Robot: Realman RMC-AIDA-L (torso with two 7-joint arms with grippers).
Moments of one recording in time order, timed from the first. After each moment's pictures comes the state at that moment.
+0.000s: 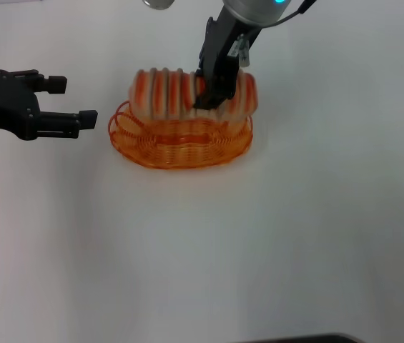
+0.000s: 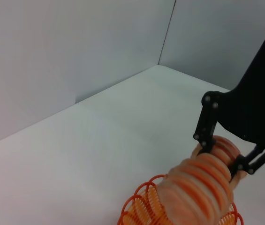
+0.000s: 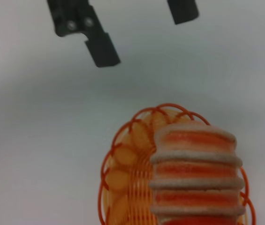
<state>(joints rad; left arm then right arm) -0.49 -2.16 0.65 1.20 2.23 1.71 -1.75 1.16 2.10 -1.41 -0.93 -2.59 -1.54 2.19</state>
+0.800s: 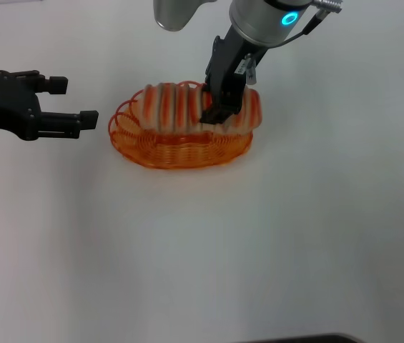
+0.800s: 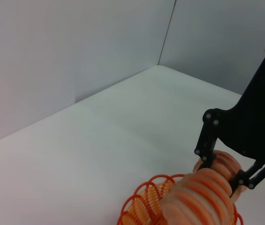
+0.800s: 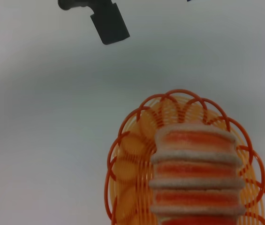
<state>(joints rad) -0.49 -2.16 0.65 1.19 2.23 1.70 -1.75 1.11 2.10 -1.44 -0.91 -2.56 -1.49 2.16</state>
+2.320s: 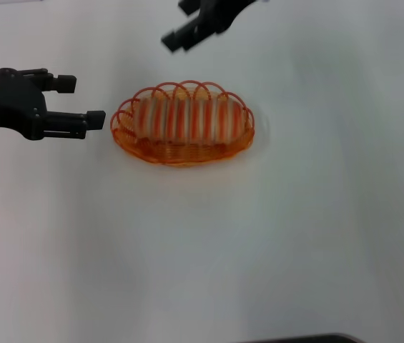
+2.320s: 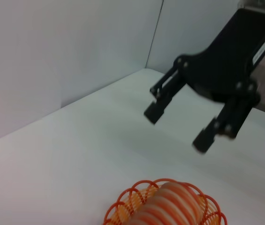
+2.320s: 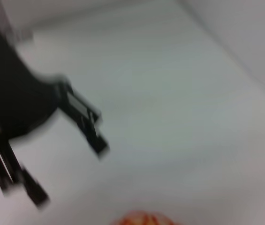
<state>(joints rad) -0.50 -2.15 0.66 1.18 2.22 1.73 -1.74 0.99 2.06 -1.01 -0.94 -2.31 -1.47 2.08</state>
